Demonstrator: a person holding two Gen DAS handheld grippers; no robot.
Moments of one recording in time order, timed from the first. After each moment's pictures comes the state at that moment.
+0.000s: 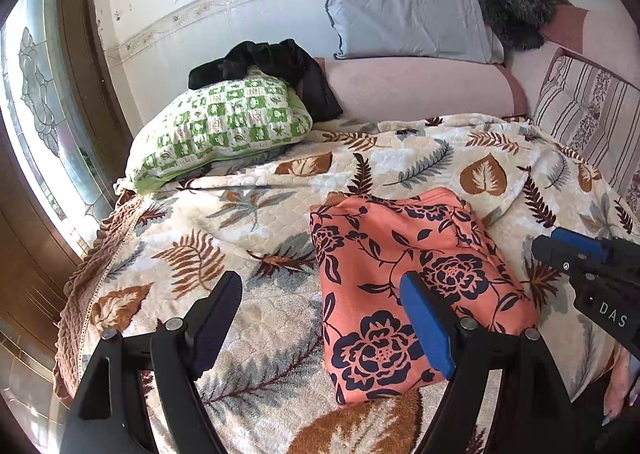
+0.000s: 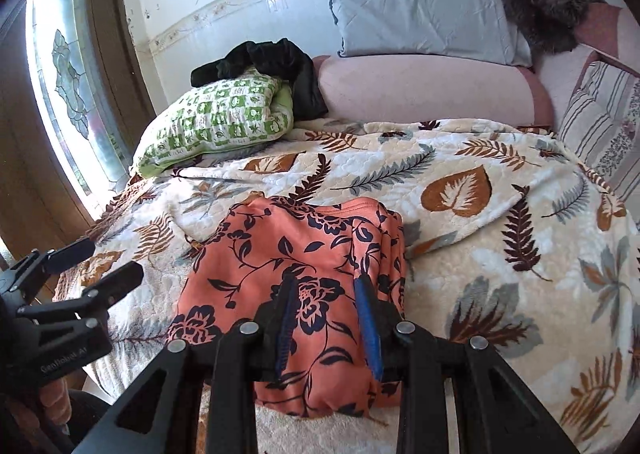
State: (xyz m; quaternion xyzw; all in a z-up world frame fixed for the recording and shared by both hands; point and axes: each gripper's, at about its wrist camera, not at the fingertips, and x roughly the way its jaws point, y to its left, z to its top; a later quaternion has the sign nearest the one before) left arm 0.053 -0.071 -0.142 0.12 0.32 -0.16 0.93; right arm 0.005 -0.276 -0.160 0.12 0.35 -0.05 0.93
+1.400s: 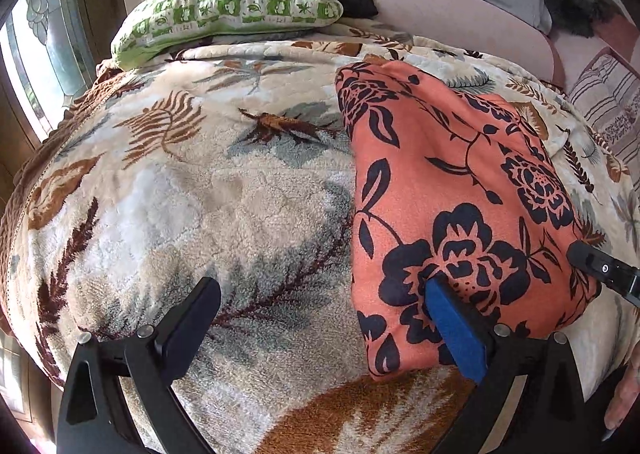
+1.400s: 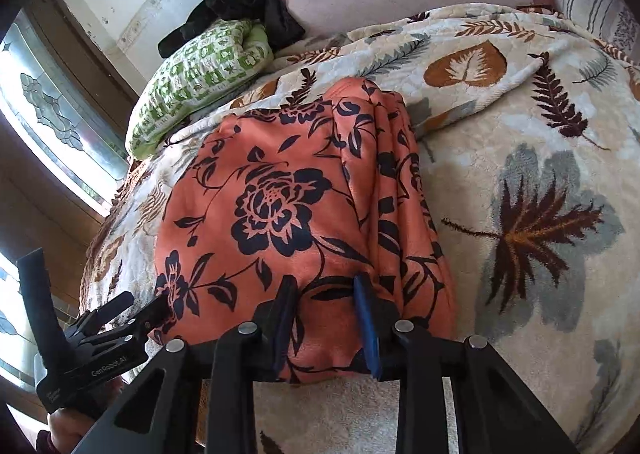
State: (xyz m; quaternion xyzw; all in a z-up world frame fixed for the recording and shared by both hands) left arm 0.100 -0.041 -0.274 0.05 0.46 -0.14 0.88; right arm 0.017 -0.292 -0.265 0.24 0.43 -0.01 0.87
